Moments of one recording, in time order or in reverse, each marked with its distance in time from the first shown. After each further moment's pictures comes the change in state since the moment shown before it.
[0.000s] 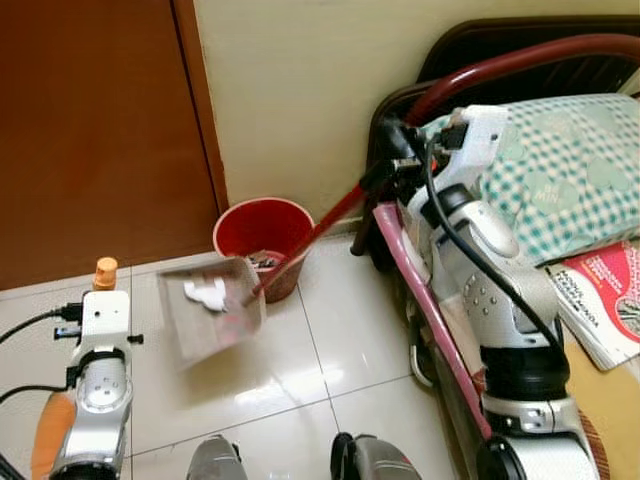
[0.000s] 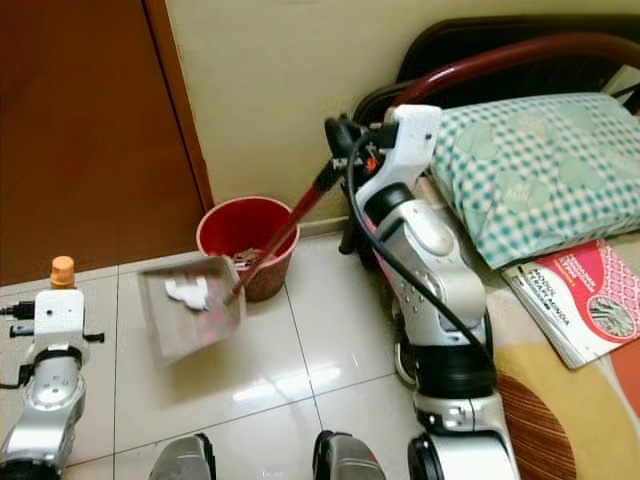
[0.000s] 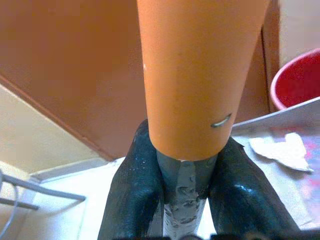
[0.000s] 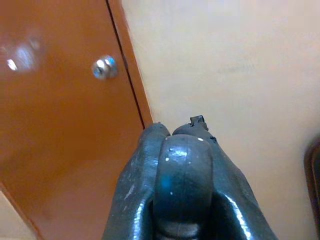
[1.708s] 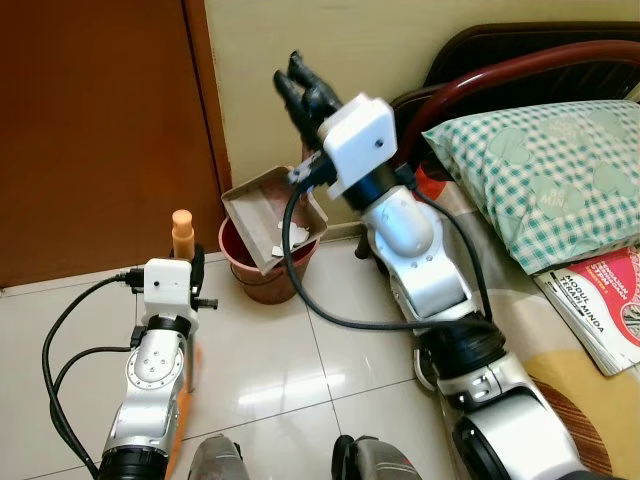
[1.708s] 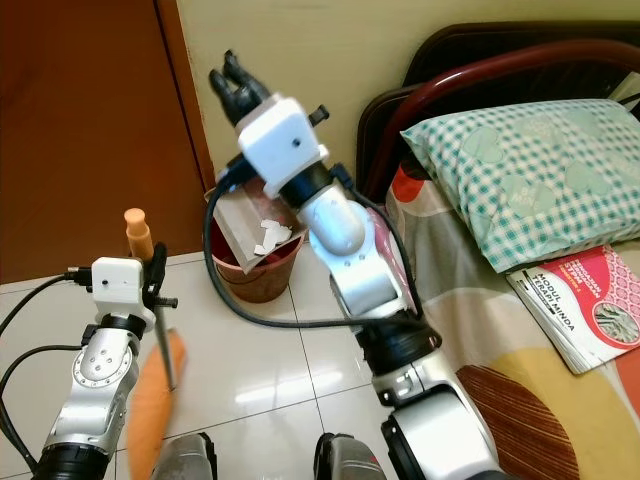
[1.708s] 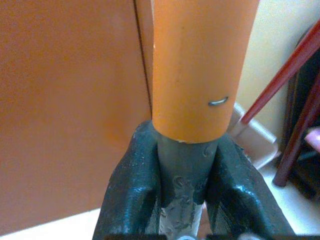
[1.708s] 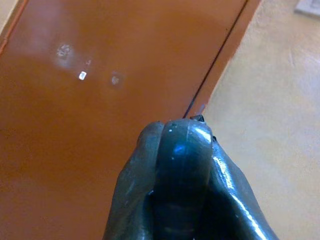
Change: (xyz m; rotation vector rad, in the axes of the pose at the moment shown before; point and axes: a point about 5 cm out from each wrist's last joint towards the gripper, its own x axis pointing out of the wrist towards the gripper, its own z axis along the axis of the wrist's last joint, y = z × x) left arm -0.019 -0.066 0.072 -0.259 -0.289 -0.371; right arm 0.025 0.080 -0.015 -0.675 -0.363 0.284
